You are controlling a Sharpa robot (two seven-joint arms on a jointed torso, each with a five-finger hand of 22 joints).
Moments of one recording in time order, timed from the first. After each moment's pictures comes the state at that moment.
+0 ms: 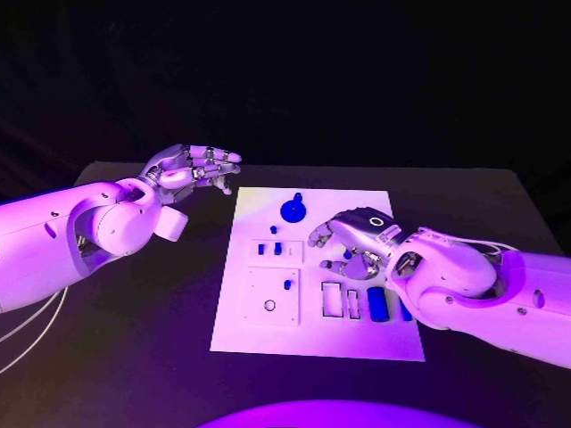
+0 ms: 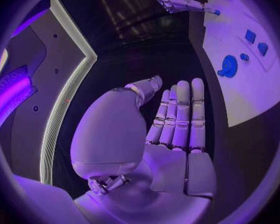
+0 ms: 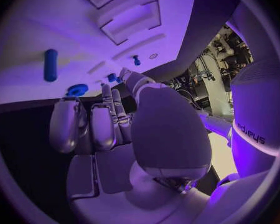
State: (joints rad) left arm 1.23 -0.91 -0.01 1.43 -0.15 -0.05 0.30; left_hand 1.38 -0.21 0.60 0.04 0.06 0.86 0.20 0.23 0.31 0.92 0.14 0.48 0.19 0.94 0.07 1.06 0.46 0.17 0.83 0.17 0.85 0.71; right arm 1.20 -0.89 -0.16 1.81 -1.73 -0.39 -0.25; right_hand 1.43 -0.24 0.43 0.16 0.15 0.94 0.14 0.15 0.38 1.05 0.09 0.15 0.07 1.46 0.01 1.33 1.09 0.08 1.46 0.10 1.22 1.31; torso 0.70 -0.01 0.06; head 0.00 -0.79
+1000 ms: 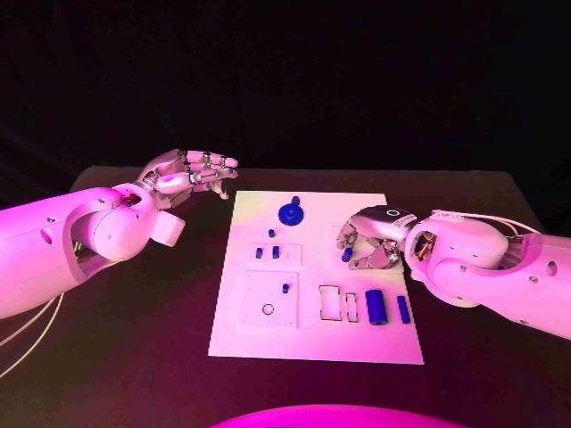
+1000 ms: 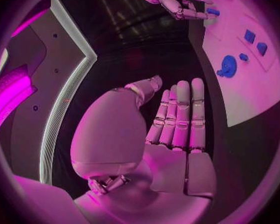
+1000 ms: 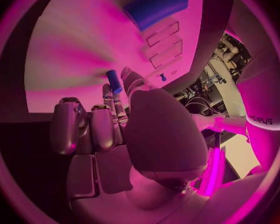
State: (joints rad) left arm 1.23 -0.91 -0.01 1.43 -0.15 -0.05 0.30; left_hand 1.38 -0.21 0.59 0.04 0.06 0.86 0.20 0.23 0.31 0.92 0.14 0.48 0.19 0.94 0.07 1.06 0.46 0.17 0.83 0.17 0.85 0.70; right arm 1.25 -0.92 -0.16 1.72 -1.63 -0.17 -0.24; right_hand 1.50 -0.21 0.22 0.24 0.17 0.97 0.12 0.13 0.37 1.04 0.08 0.21 0.07 1.46 0.01 1.35 1.10 0.08 1.46 0.10 1.23 1.31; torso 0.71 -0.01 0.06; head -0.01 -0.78
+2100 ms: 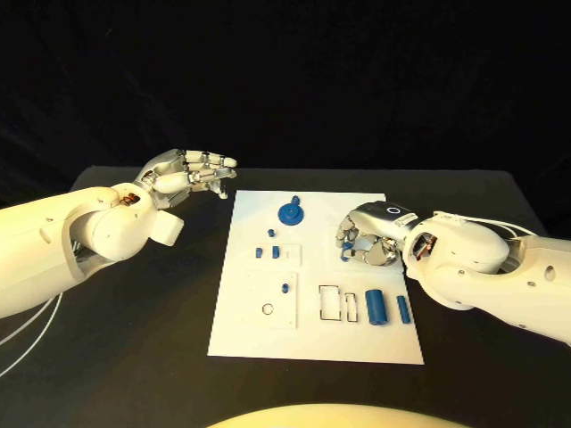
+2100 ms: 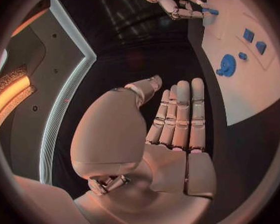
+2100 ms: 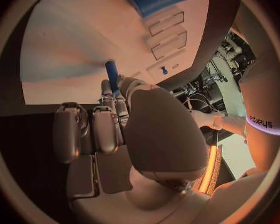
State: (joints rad) left arm 1.23 -0.91 -0.01 1.43 -0.15 -0.05 0.29; left_hand 1.38 -0.21 0.59 0.04 0.06 0.86 0.20 0.23 0.31 0.92 0.14 0.48 0.19 0.94 0.07 1.06 0.46 0.17 0.83 0.17 0.84 0.70; right arm 1.24 -0.92 -0.16 1.74 -1.66 -0.27 -0.25; right_hand 1.52 -0.17 0.51 0.25 0.09 1.09 0.10 0.23 0.41 1.22 0.10 0.15 0.09 1.46 -0.03 1.37 1.11 0.06 1.47 0.07 1.35 1.31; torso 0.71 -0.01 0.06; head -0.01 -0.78
